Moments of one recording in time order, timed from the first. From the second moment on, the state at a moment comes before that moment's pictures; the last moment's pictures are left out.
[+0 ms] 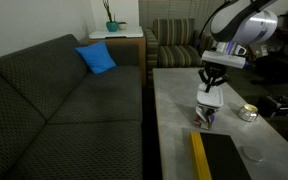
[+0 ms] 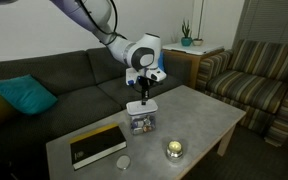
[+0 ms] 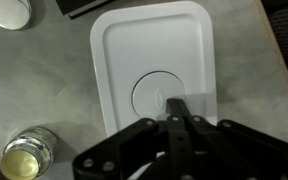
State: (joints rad) arm 0.10 1.39 0.00 -0.93 0.17 2.30 0.68
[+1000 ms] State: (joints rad) arm 0.11 1.37 -0.02 -0.94 0.12 2.31 0.68
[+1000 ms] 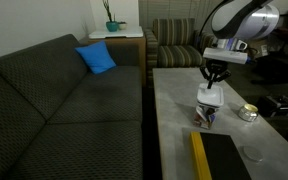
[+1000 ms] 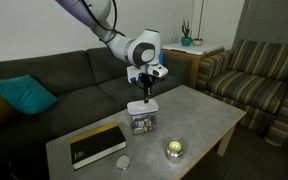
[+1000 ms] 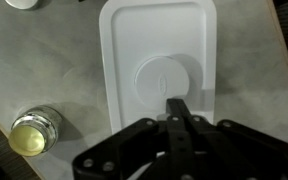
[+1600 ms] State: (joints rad) arm 0.11 1.37 -0.02 -0.96 0.12 2.31 0.68
